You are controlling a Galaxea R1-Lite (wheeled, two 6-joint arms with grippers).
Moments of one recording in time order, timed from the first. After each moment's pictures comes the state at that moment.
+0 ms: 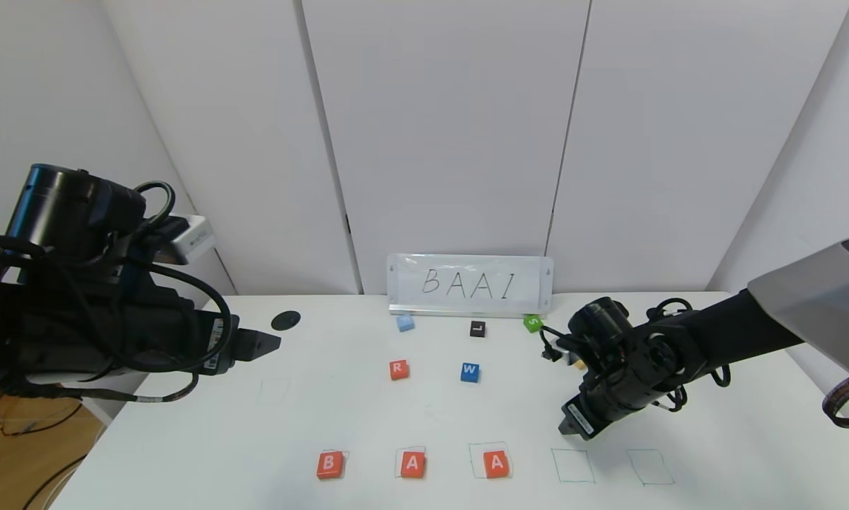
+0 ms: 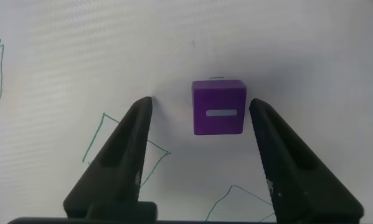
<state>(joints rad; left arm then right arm) -0.25 1.47 -1.02 0.27 0.17 -0.06 0.38 2.23 -1.24 0.19 0.01 -0.16</state>
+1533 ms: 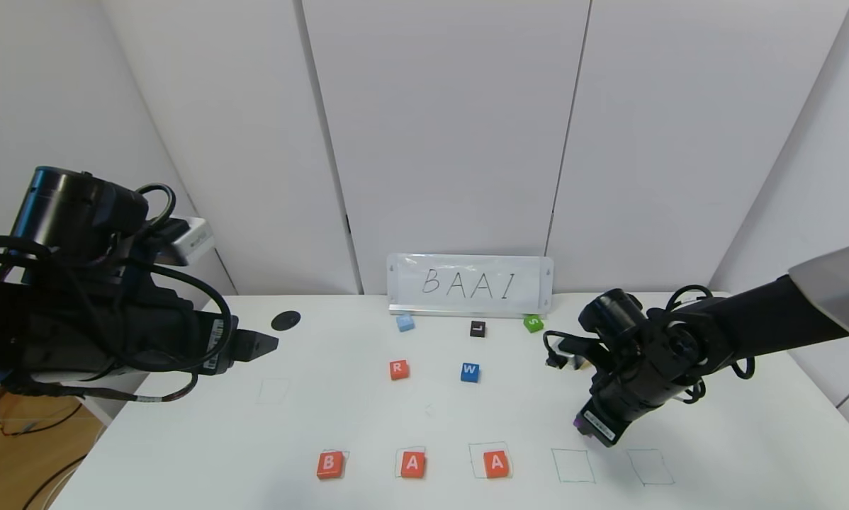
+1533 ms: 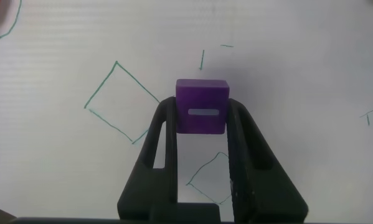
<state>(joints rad) -0.24 1.48 -1.02 0.27 0.18 -0.05 0.38 2.15 -1.23 0.29 0.02 -0.34</state>
